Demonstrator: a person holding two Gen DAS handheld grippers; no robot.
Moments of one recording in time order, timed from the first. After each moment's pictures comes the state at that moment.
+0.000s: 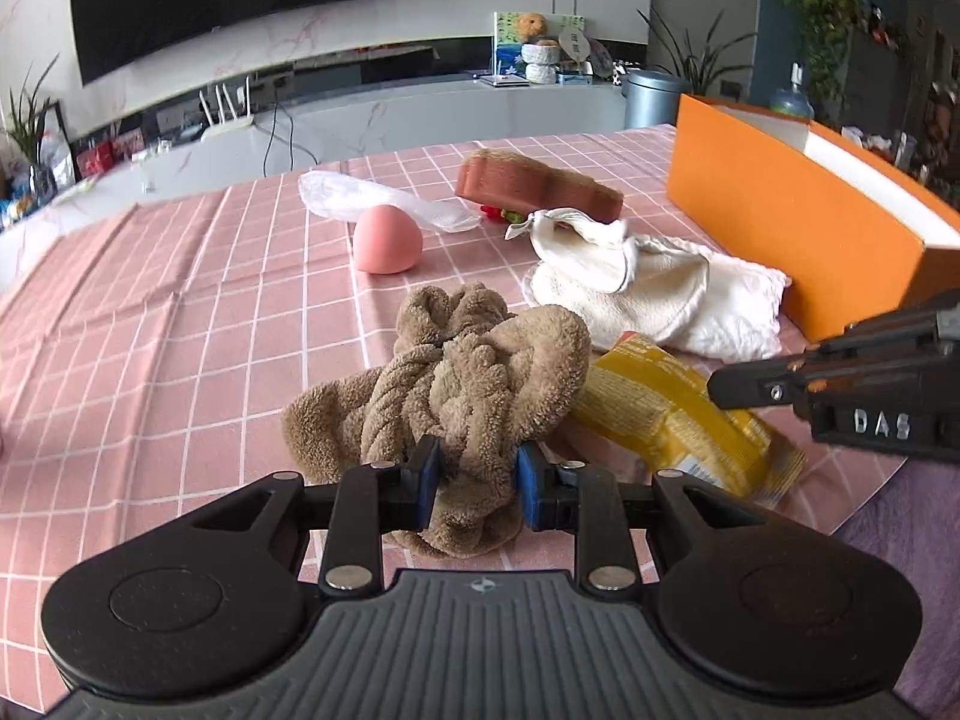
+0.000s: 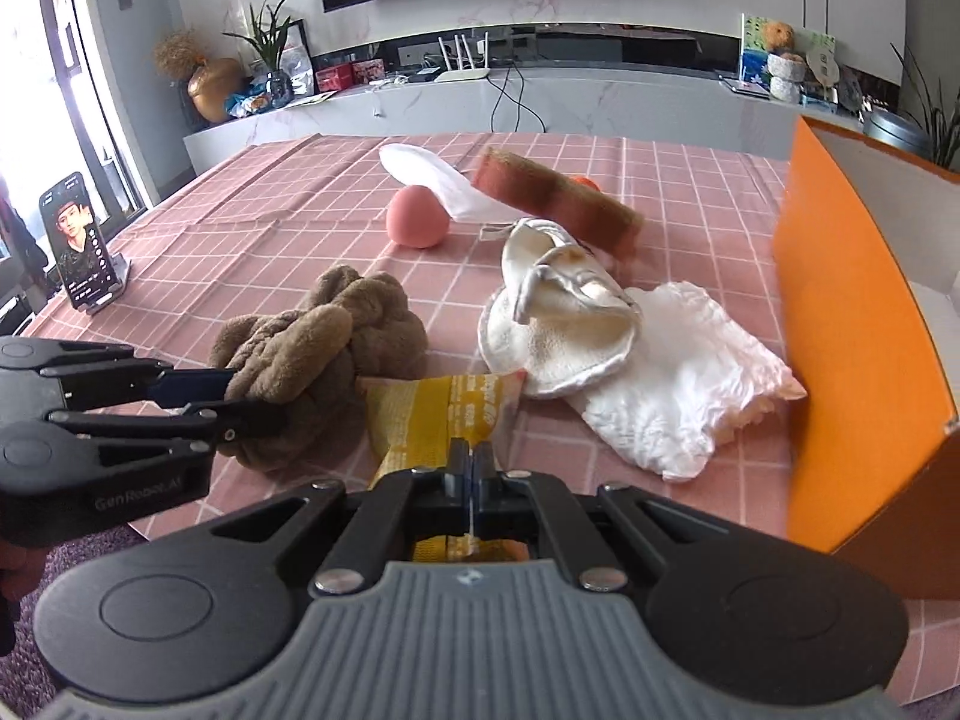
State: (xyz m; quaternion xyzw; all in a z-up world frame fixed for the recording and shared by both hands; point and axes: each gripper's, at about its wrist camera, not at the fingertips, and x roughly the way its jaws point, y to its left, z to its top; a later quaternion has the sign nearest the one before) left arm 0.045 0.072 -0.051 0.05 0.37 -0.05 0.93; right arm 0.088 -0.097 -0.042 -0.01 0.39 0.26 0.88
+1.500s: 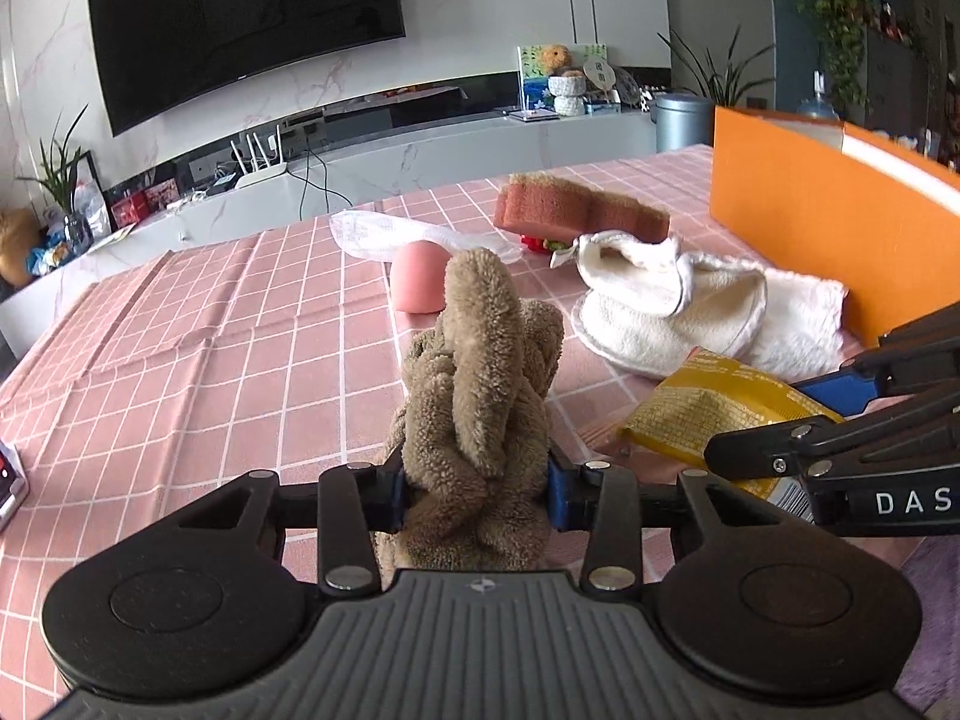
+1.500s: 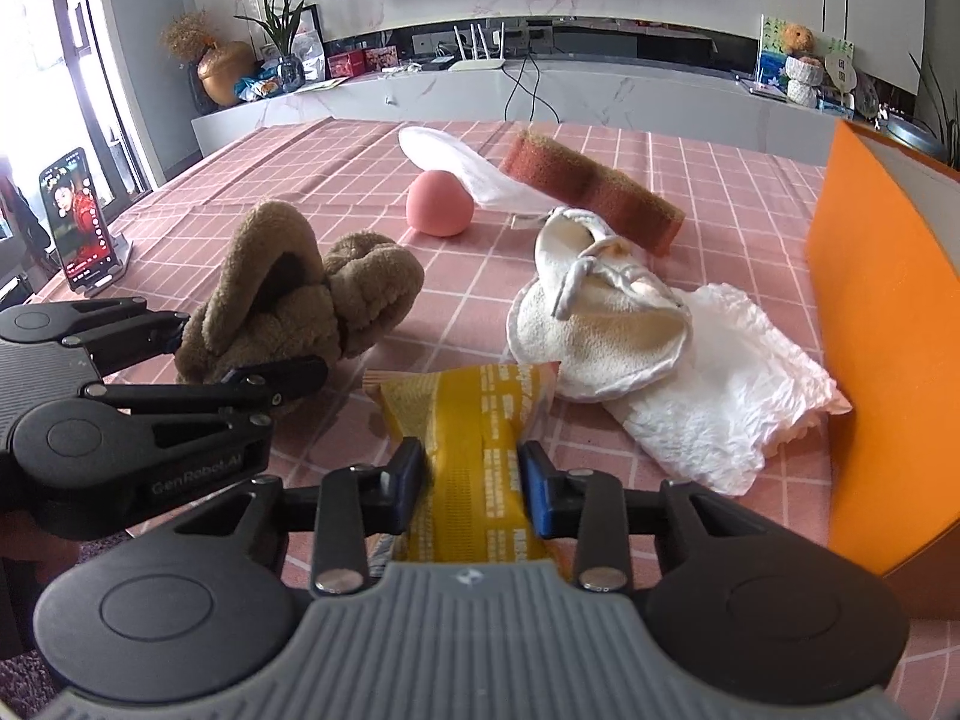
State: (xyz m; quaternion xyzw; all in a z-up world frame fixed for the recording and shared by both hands) left arm 0.057 0.078 -0.060 0.07 0.32 -0.01 0.94; right arm 0.092 -0.075 -0.049 -0.03 0.39 0.27 0.88
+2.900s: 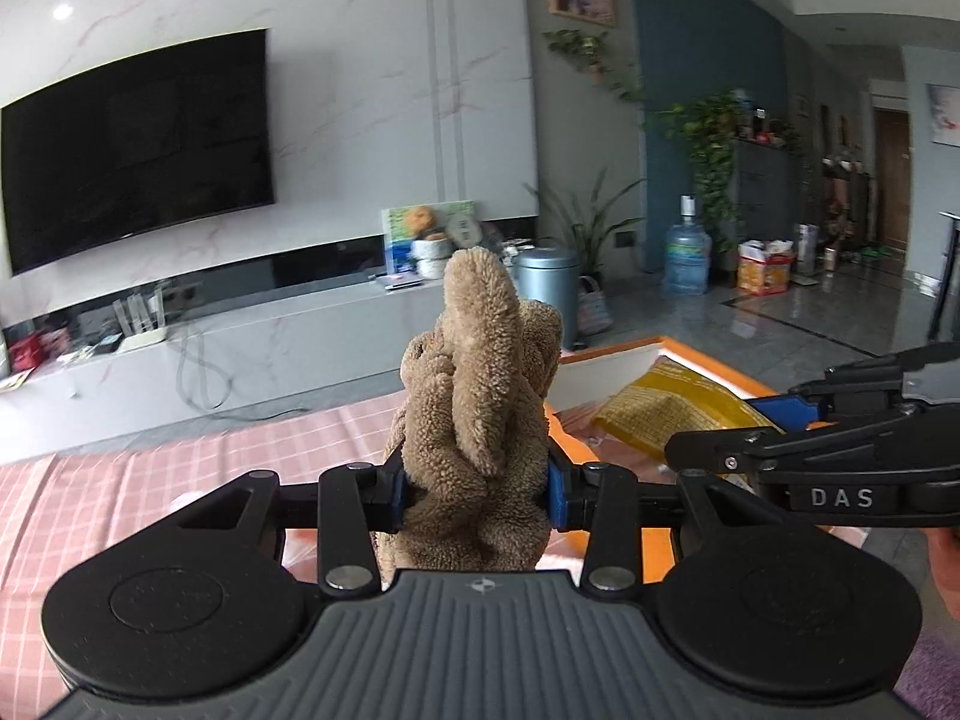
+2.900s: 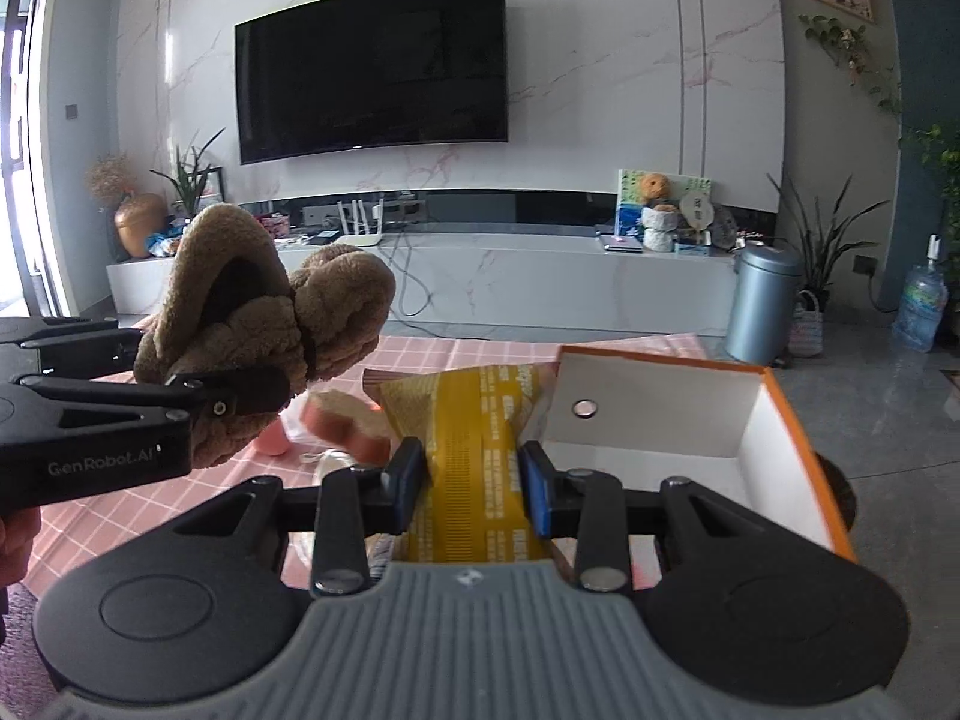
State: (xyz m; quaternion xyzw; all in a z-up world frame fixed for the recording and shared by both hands) left arm 0.080 -0.034 0.061 0.07 0.19 -0.15 0.97; right arm 0.075 -0.219 0.074 -0.01 0.24 0.16 0.96
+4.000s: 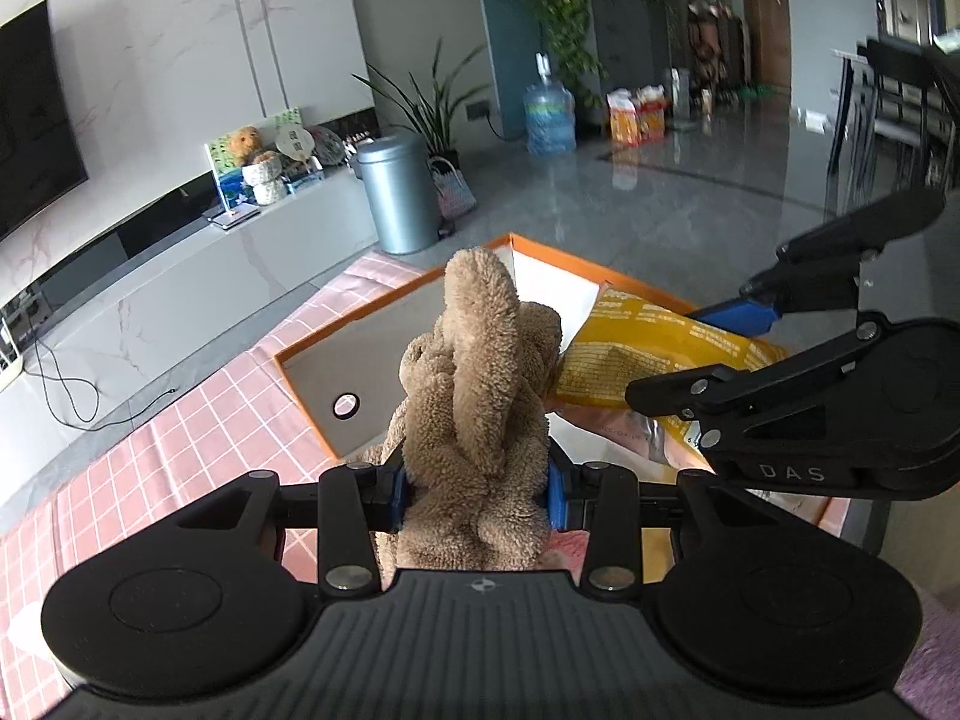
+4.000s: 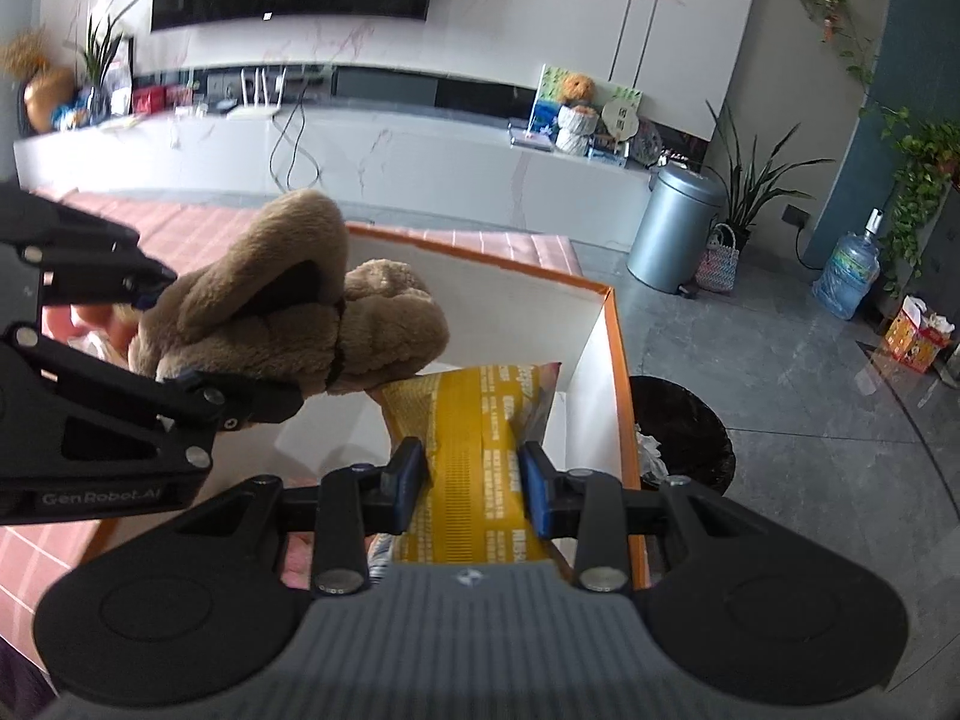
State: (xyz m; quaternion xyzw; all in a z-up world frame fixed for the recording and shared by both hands) left arm 0.187 -0.160 0.006 0.18 0.30 -0.26 0.90; right arm 0.179 -0.308 0.030 -0.11 0.35 0.08 0.93
